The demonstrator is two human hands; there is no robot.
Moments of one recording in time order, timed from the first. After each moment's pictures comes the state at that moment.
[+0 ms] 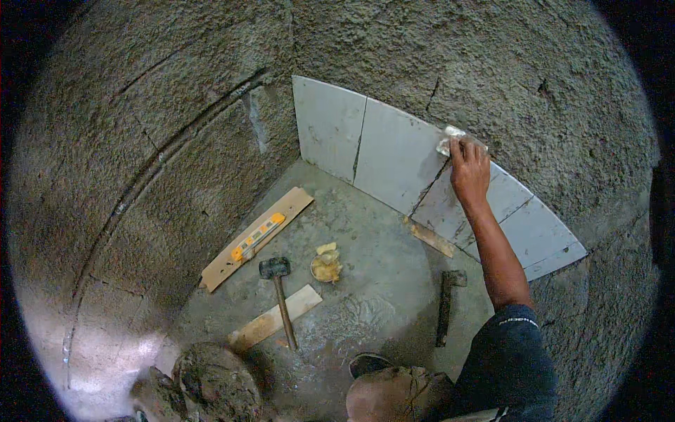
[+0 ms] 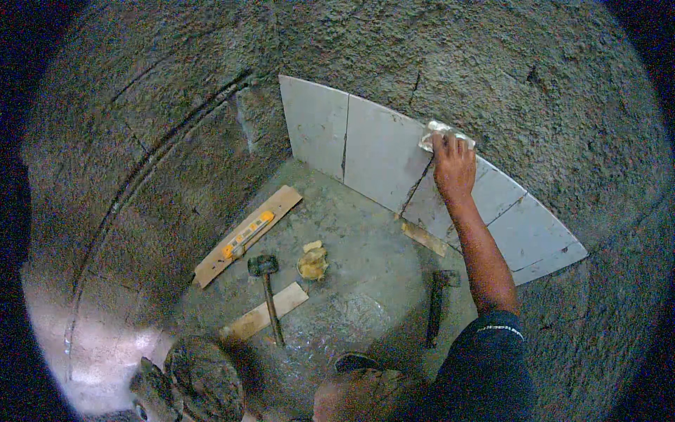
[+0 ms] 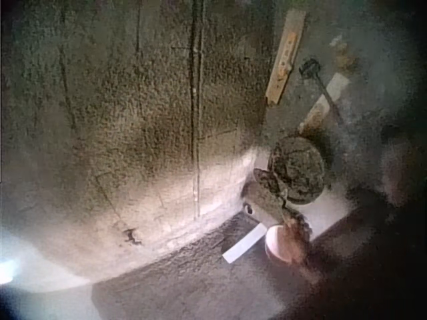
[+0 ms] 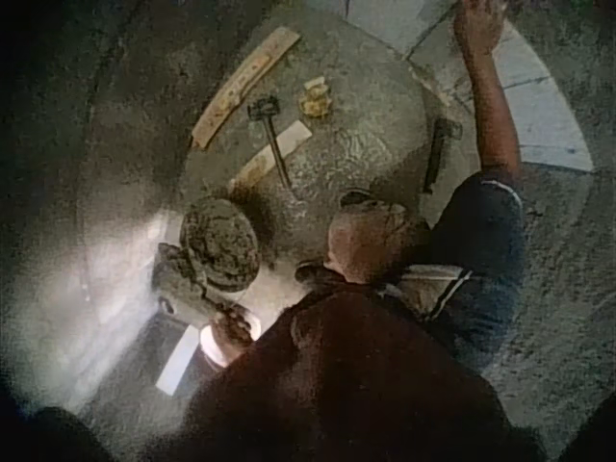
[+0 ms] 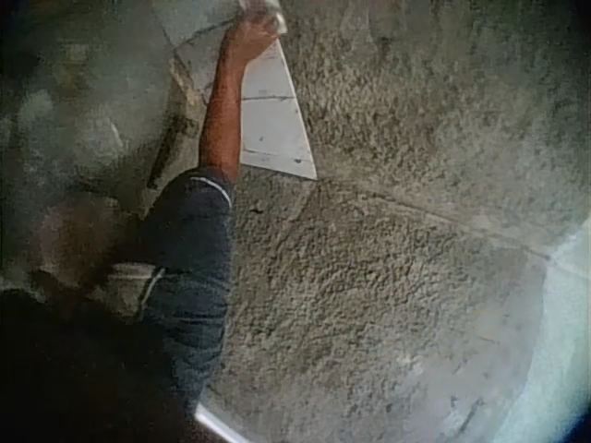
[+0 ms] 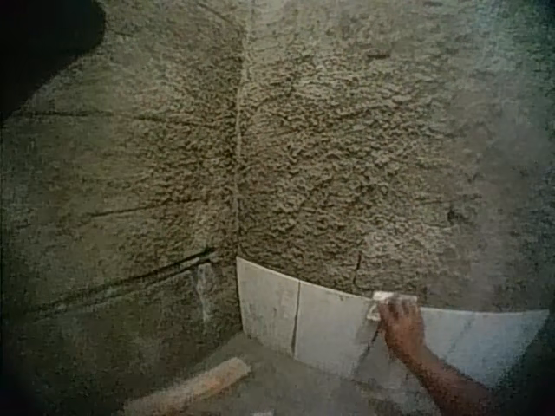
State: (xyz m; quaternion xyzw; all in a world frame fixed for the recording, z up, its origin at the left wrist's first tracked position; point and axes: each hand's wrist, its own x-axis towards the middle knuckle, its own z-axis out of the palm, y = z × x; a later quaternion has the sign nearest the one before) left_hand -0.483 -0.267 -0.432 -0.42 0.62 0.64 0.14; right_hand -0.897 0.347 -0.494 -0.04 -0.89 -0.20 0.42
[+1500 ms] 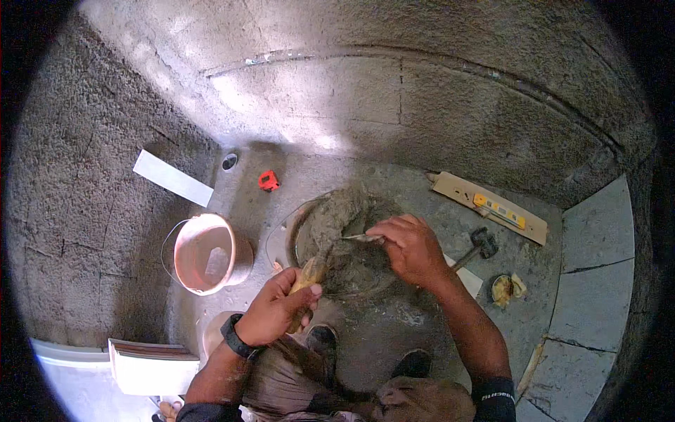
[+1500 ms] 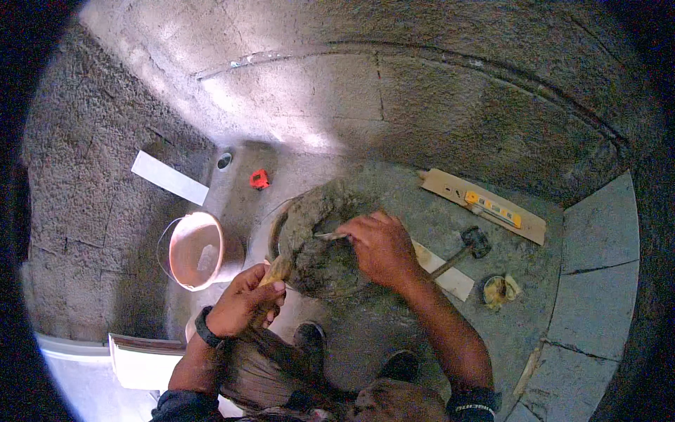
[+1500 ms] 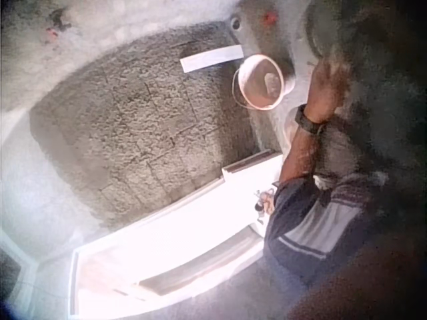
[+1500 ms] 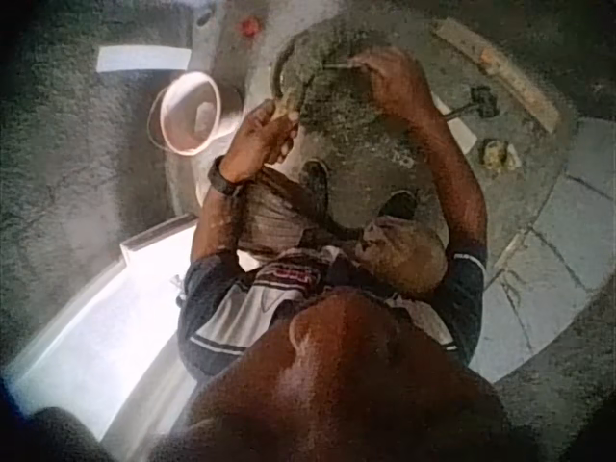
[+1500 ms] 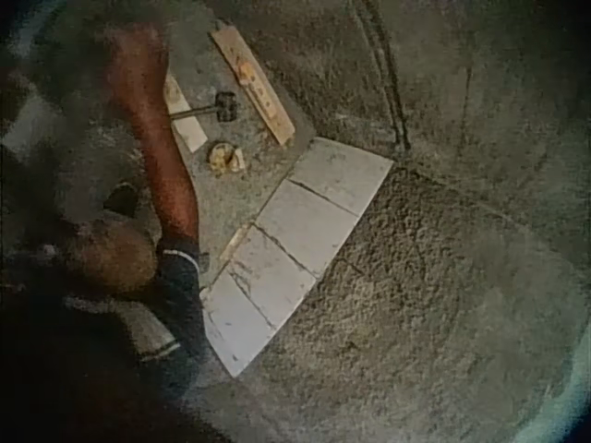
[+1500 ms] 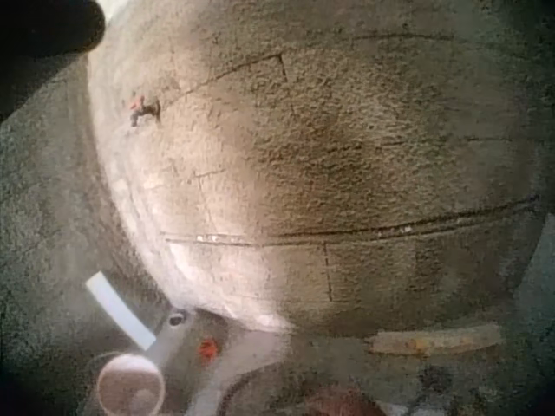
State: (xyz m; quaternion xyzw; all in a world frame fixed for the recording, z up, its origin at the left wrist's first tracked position) left_hand -0.501 -0.240 -0.446 -0.45 0.50 0.74 -0.04; right_hand -0.752 -0.167 -0.543 0.66 -0.63 0.39 -0.12
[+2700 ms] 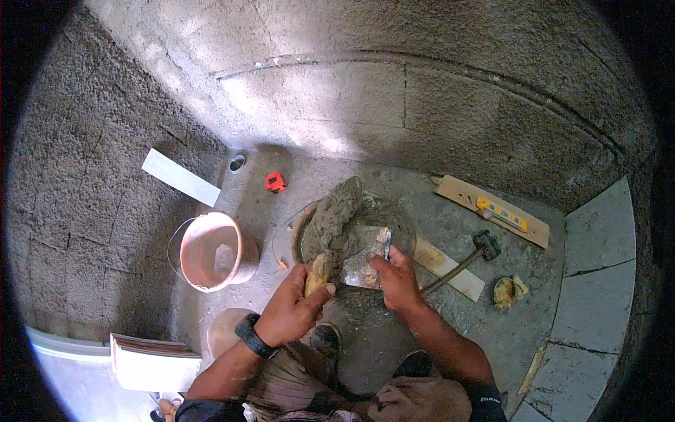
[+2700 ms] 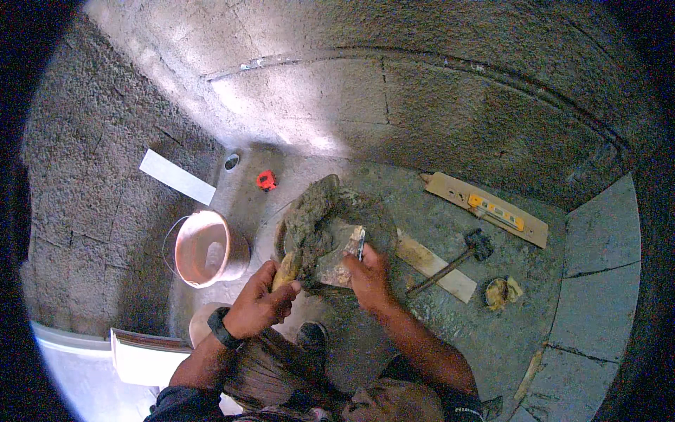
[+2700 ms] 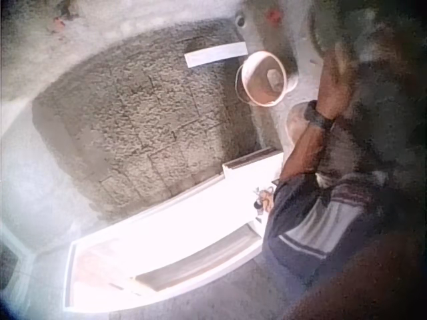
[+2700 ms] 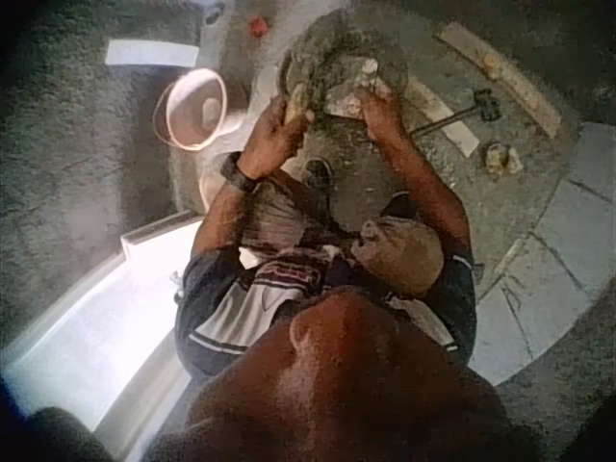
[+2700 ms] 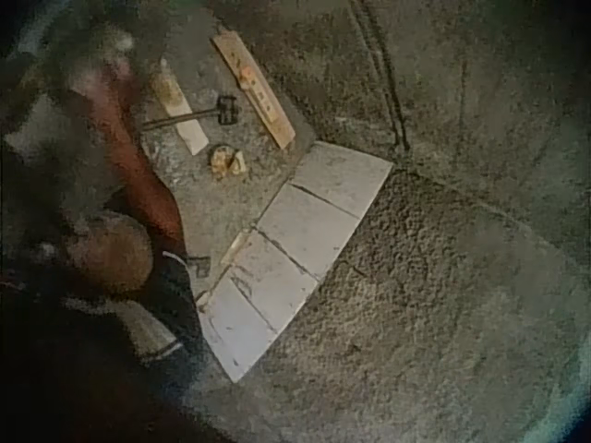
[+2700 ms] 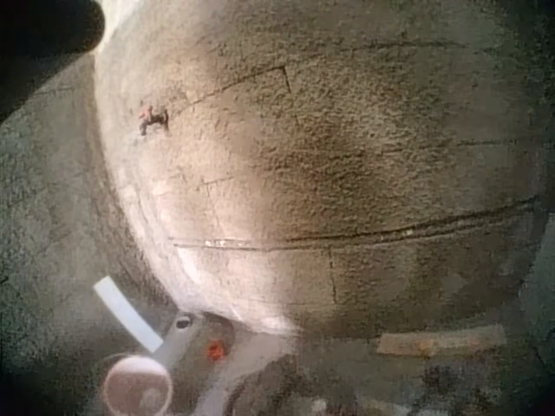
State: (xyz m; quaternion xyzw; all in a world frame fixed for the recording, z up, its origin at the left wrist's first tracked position) left_hand -0.504 -0.221 -0.464 -0.46 0.62 0.64 -0.06; right_hand -0.677 -0.156 -0.607 0.16 -0.43 0.70 -0.55
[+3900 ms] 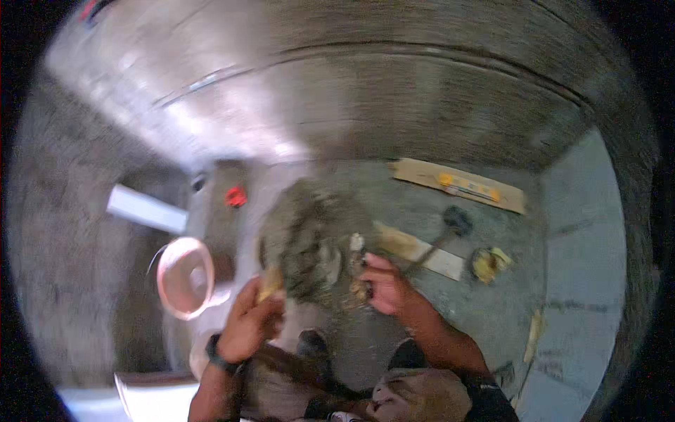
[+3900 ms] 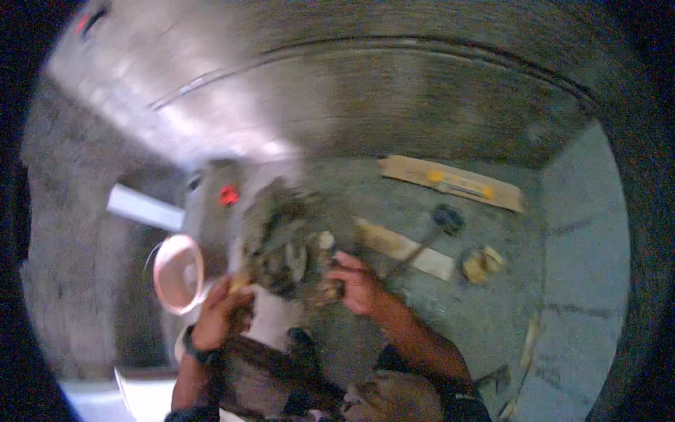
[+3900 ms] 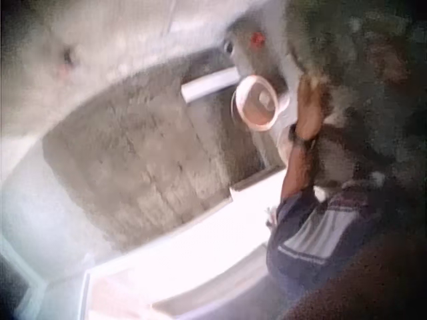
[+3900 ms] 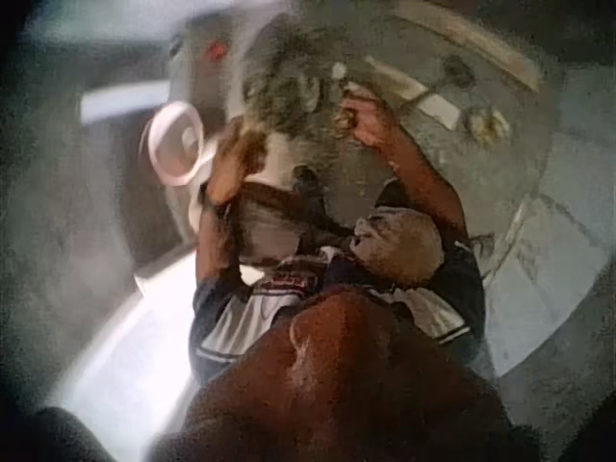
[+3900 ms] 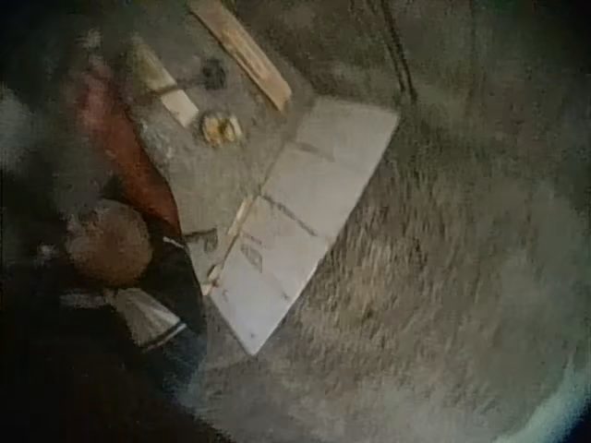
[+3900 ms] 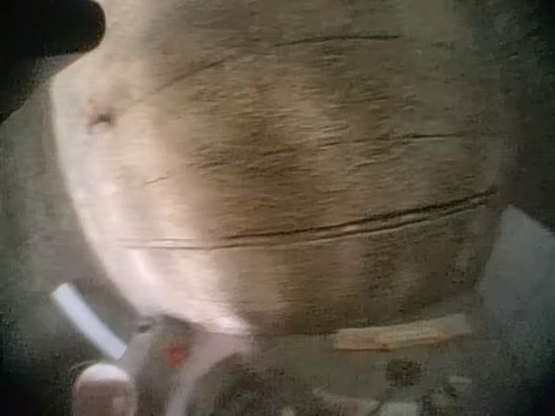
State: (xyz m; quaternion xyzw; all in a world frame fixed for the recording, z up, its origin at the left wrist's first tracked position) left_hand -0.493 -0.222 -0.458 -0.53 0.53 0.66 -0.08; right_hand -0.699 -0.106 -0.667 -0.01 -0.21 0.69 -0.69
